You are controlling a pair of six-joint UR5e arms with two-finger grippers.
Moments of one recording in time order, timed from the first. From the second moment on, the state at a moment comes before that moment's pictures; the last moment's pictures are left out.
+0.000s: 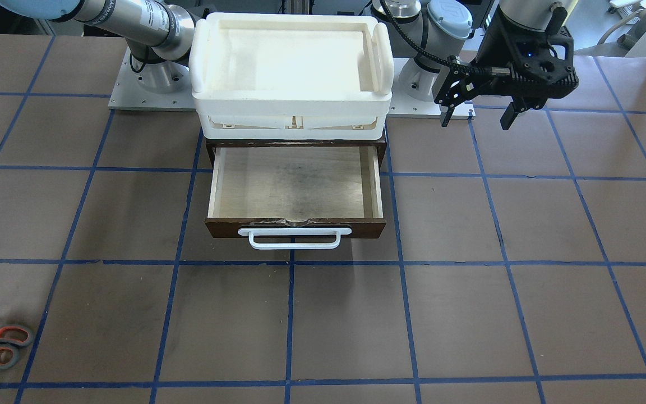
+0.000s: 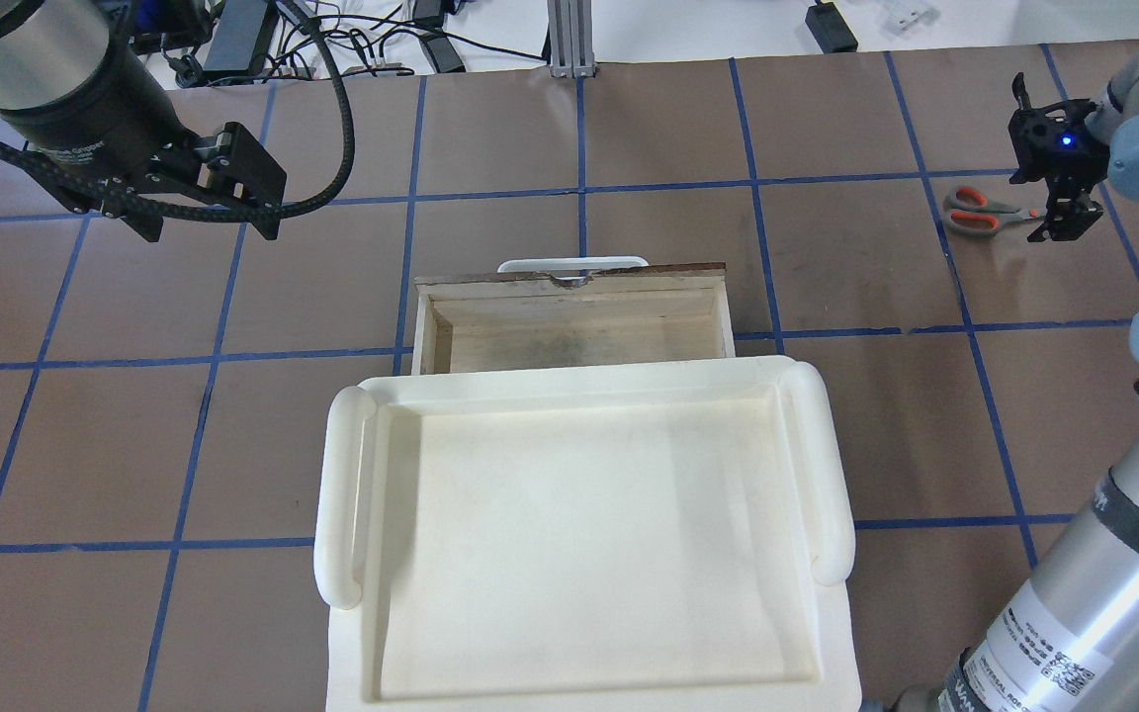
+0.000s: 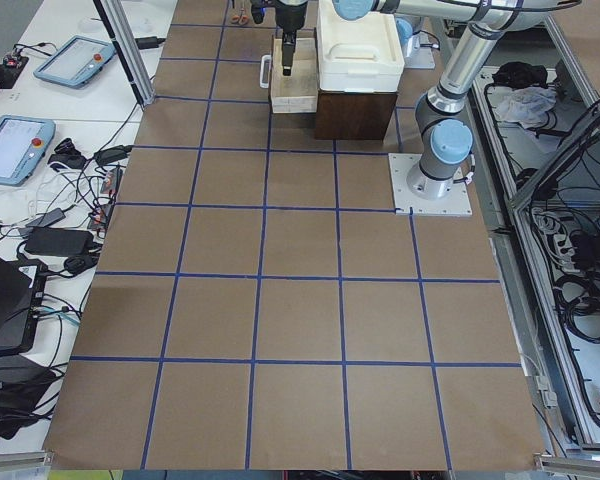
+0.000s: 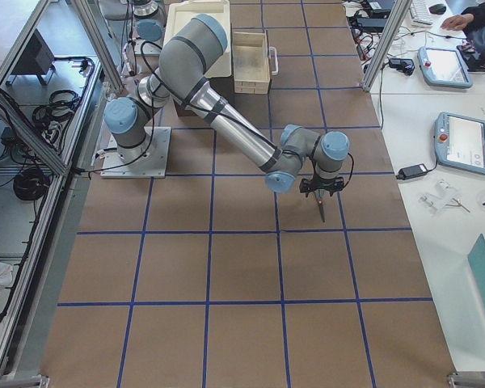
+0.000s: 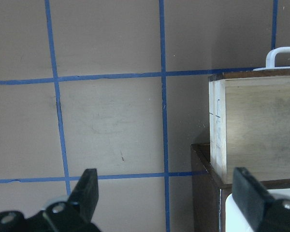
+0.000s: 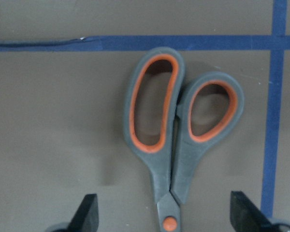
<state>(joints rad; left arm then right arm) -1.52 -1.49 -1.55 -1.61 1.57 0.09 1.08 -0.85 1.39 -2.17 -1.52 -2.07</state>
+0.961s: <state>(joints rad) -1.52 -1.49 -1.55 -1.60 1.57 0.09 1.08 -0.82 1.38 -2.17 -1.52 -2.11</state>
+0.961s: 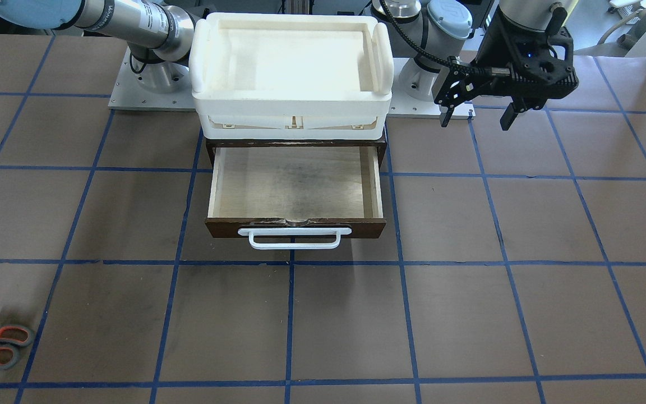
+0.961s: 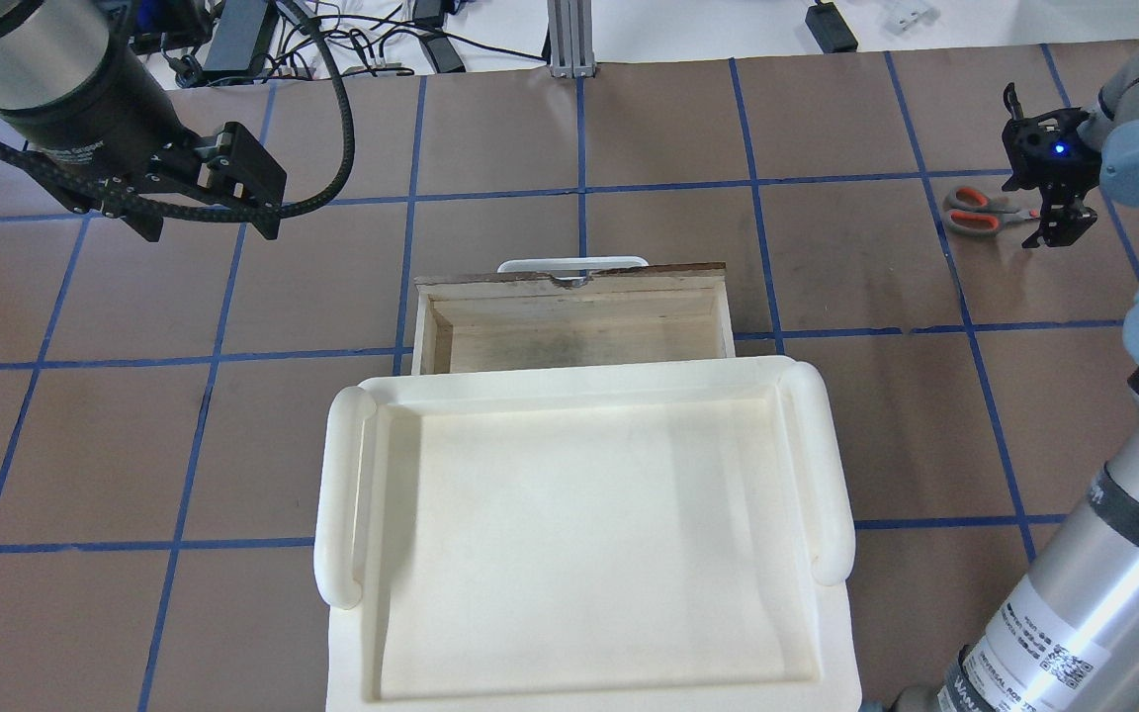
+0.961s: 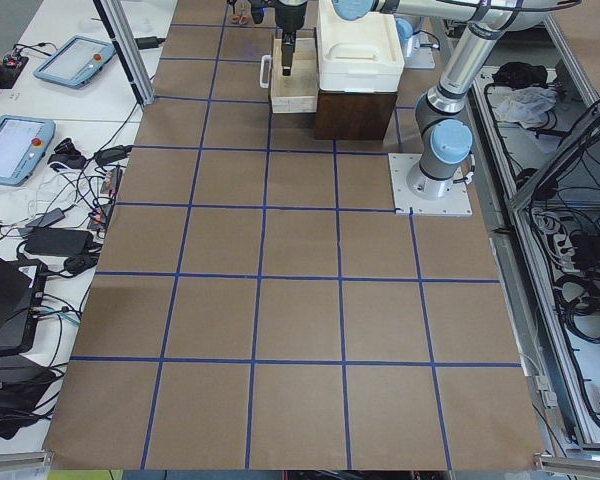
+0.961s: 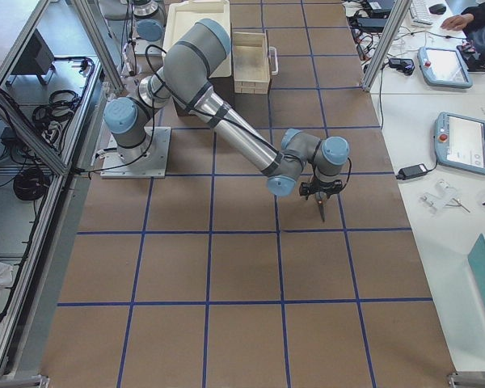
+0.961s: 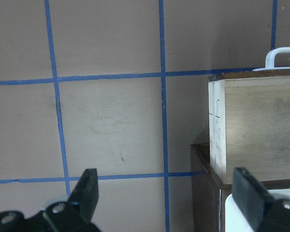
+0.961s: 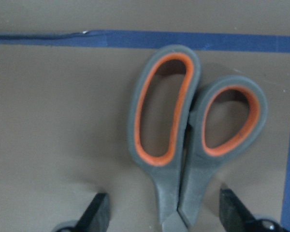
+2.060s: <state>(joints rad) -1.52 -1.49 -1.55 -1.60 1.57 0.09 1.13 -0.91 1.39 -2.14 -1.52 -2.15</state>
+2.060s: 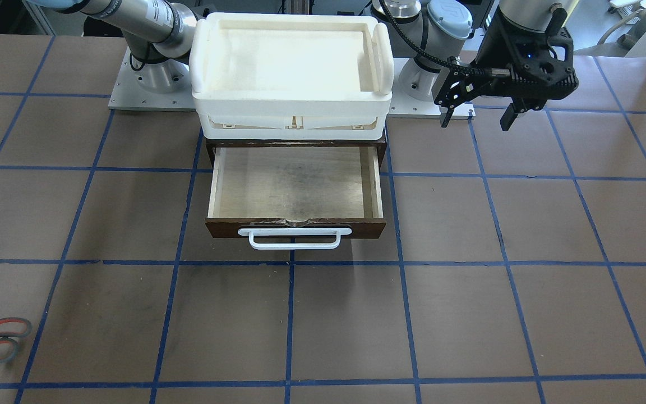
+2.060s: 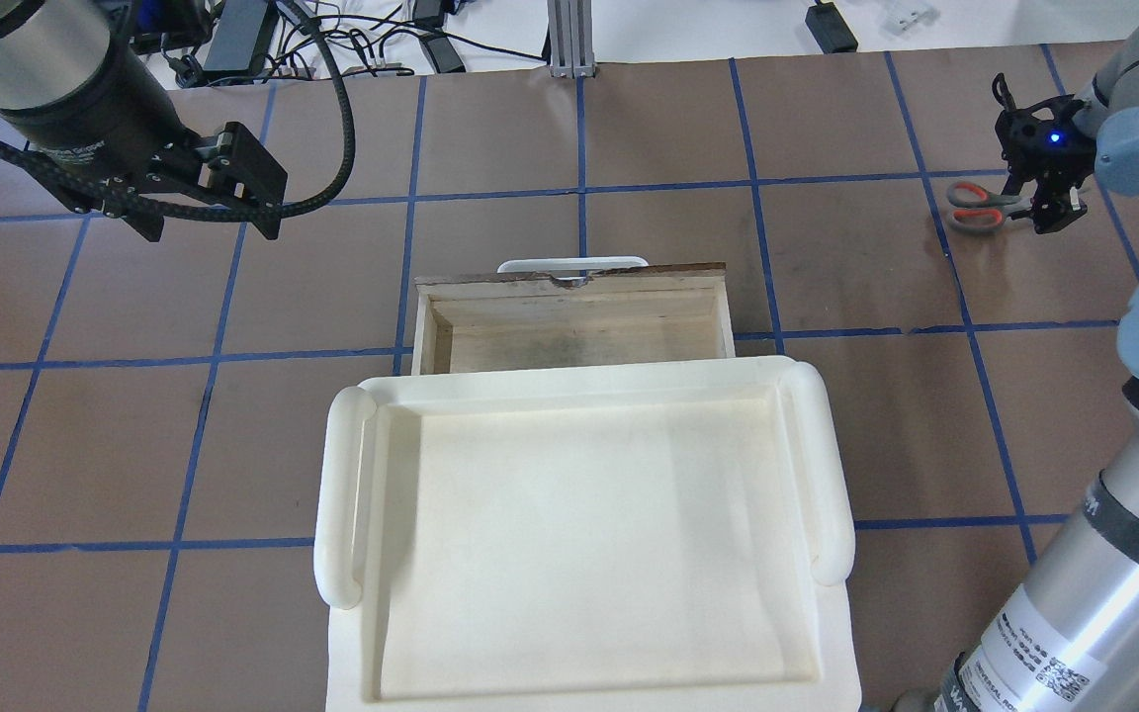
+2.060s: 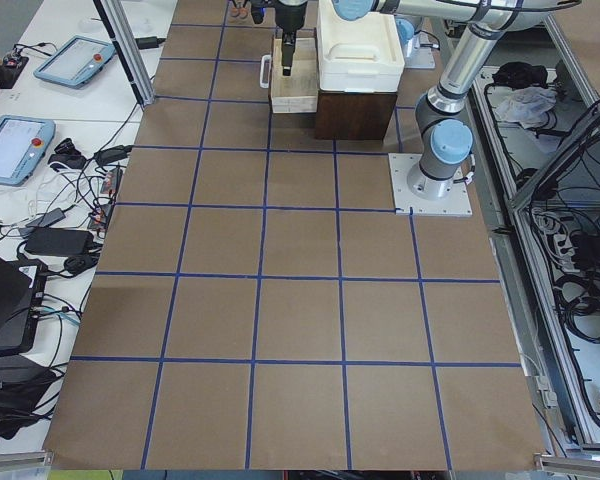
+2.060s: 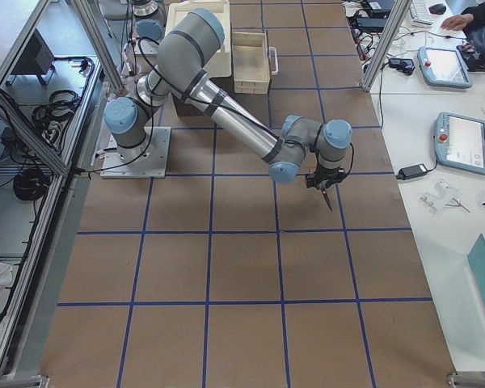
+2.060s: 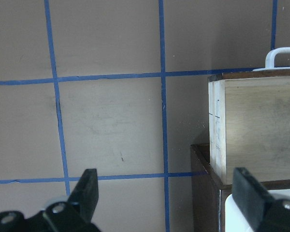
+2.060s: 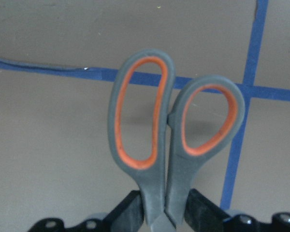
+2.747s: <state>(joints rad) -1.52 -1.49 -1.55 -1.61 1.57 0.09 1.30 -1.13 1.40 -1.88 -1.52 -1.94</state>
